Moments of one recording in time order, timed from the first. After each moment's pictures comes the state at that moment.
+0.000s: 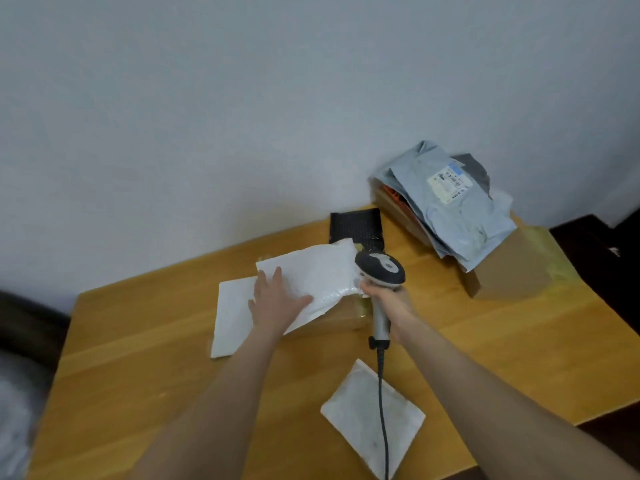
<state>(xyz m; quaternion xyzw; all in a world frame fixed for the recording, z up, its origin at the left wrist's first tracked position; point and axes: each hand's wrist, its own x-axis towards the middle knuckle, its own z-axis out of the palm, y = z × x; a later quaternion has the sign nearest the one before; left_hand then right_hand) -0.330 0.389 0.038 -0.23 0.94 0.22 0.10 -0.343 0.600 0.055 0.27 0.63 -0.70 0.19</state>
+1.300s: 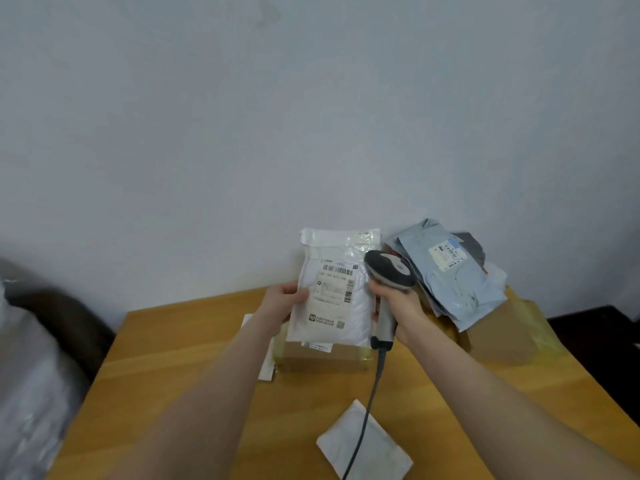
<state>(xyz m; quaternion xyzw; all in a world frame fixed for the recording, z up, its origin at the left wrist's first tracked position) -0.306 0.395 0.177 -0.25 0.70 0.67 0.06 -0.333 0.615 0.188 0.14 0.60 -0.77 0.18</state>
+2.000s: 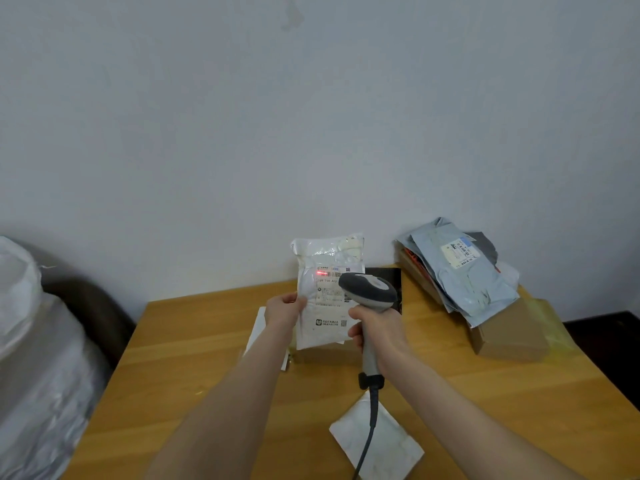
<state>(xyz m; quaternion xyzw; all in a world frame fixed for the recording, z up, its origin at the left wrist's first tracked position) -0.277 0.390 0.149 -0.39 0.68 0.62 -0.07 -0.250 0.574 0.200 0.11 0.67 -0.71 0.19</state>
